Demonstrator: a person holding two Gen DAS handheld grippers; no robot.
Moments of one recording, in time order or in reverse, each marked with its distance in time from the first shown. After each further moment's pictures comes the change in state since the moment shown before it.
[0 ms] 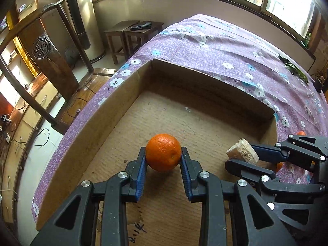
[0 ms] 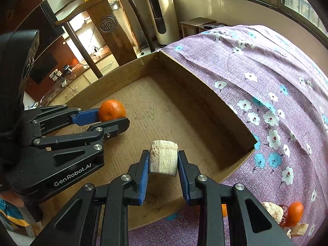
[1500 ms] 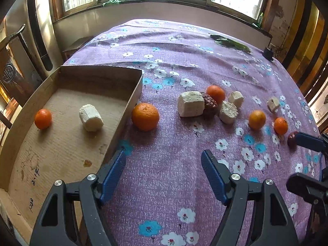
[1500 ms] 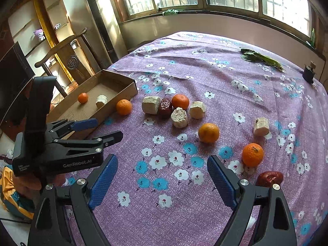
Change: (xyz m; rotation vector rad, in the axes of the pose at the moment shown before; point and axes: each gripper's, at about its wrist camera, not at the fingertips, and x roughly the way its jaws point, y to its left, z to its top) left arm -0.040 -0.143 -0.074 0.174 -0.071 -0.189; right arm -0.178 -0.066 -0.182 0.275 -0.204 -0.202
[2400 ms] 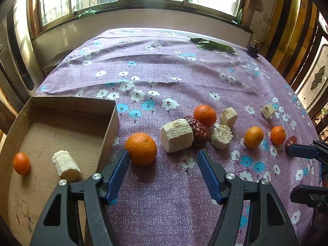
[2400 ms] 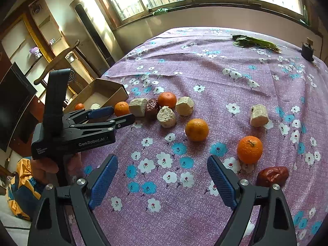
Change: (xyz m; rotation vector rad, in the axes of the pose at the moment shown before) left arm 0.025 -0.010 0.037 0.126 -0.044 -0.114; right arm 0.008 -0.036 -0.002 0.114 -0.001 0.077
